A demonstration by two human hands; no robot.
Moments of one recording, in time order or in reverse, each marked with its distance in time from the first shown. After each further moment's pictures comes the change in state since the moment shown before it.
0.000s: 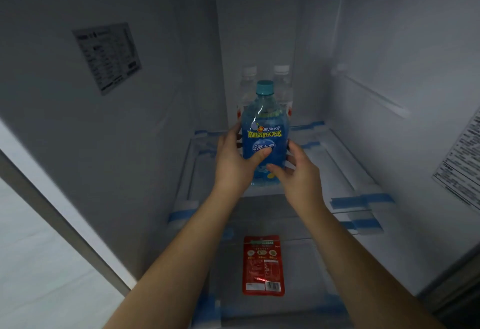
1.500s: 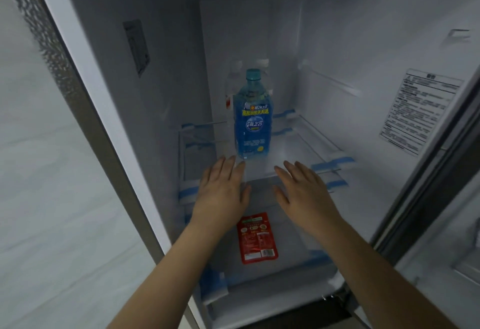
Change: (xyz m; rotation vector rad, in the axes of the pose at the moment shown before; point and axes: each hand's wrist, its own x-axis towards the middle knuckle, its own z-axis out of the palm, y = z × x) left_hand -0.102 -0.015 -0.078 0.841 -0.388 0.413; right_hand -0.118 -0.055 -0.028 -1.035 -0.317 0.025
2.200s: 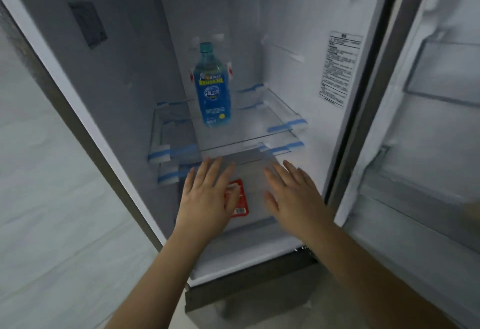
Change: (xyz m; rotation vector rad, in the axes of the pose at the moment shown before) left_hand -0.101 0.089 0.004 0.042 0.001 -0.002; right_hand -0.134 0.050 -0.004 -0.034 0.028 -0.042
